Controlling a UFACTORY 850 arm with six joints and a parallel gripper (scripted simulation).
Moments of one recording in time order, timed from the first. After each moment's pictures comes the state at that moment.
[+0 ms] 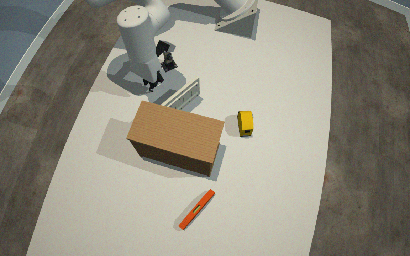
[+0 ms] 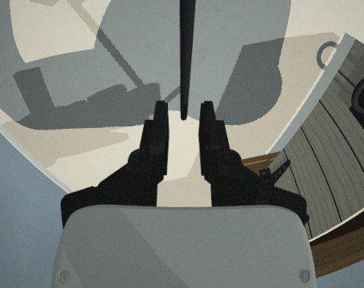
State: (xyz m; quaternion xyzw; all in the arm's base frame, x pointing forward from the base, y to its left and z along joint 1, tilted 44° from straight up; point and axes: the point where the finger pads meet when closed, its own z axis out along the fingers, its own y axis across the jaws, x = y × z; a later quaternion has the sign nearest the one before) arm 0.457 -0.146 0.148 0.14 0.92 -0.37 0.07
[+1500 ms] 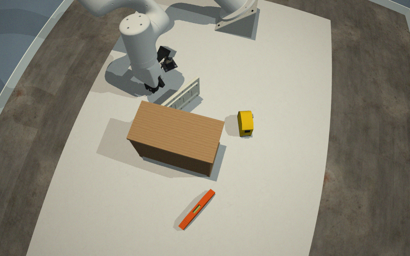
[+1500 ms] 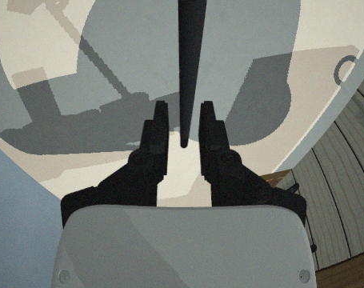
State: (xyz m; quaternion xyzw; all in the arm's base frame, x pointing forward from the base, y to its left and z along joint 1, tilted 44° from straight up) arm 0.459 -0.166 0.127 0.14 0.92 -0.37 0.07
